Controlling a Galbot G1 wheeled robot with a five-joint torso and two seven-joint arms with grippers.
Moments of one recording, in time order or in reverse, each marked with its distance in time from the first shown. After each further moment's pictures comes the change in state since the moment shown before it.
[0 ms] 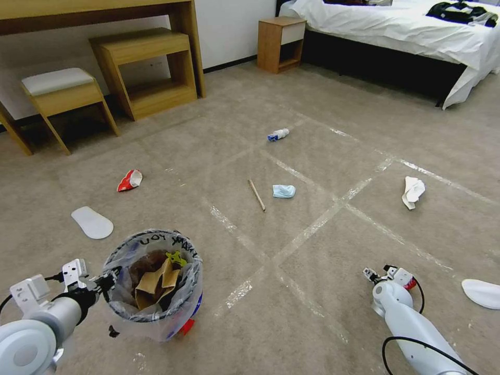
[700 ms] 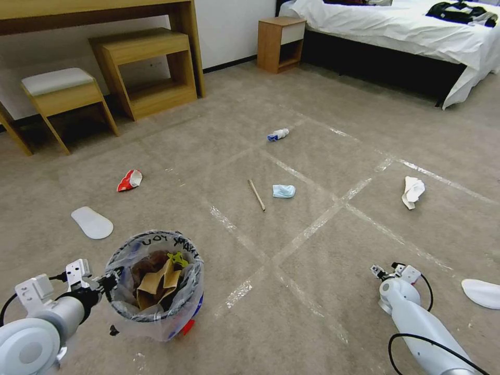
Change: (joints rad) left arm -0.004 -0.001 0.014 0.006 0.013 0.001 0.003; right arm 0.000 -0.024 0.012 0.004 0.001 0.009 0.006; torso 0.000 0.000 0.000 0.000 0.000
